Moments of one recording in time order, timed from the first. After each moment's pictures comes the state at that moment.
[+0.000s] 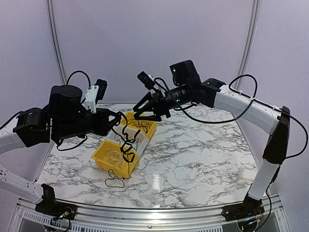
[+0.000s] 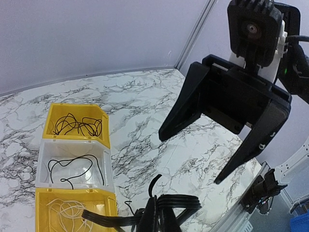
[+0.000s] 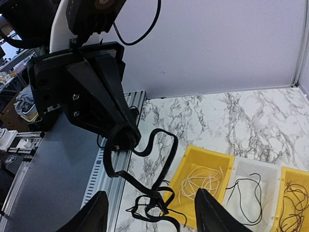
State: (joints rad) left arm -1.13 1.10 1.19 -0.50 -0.34 -0.52; right arm 0.82 1.78 1.78 -0.48 -0.92 -0.16
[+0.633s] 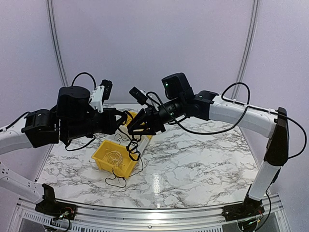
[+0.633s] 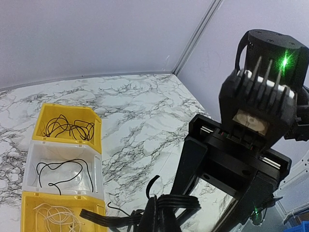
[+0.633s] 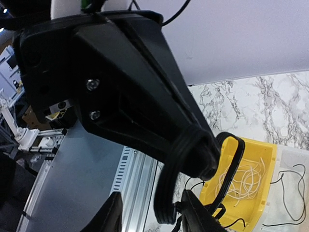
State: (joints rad) left arm -1.13 1.16 1.17 -0.39 -0.35 -0.57; right arm 0.90 1.77 1.62 -0.37 -0.96 -0.05
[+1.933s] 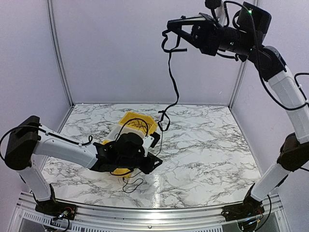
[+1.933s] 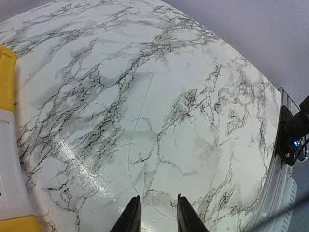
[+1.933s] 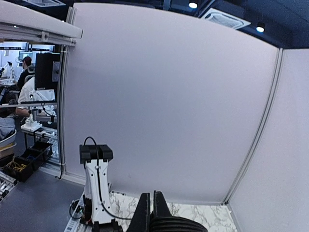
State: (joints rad) left arm -1.12 1.72 0.93 0.21 -0.03 -0.40; right arm 0.79 1.58 2.19 -0.41 -0.84 -0.04
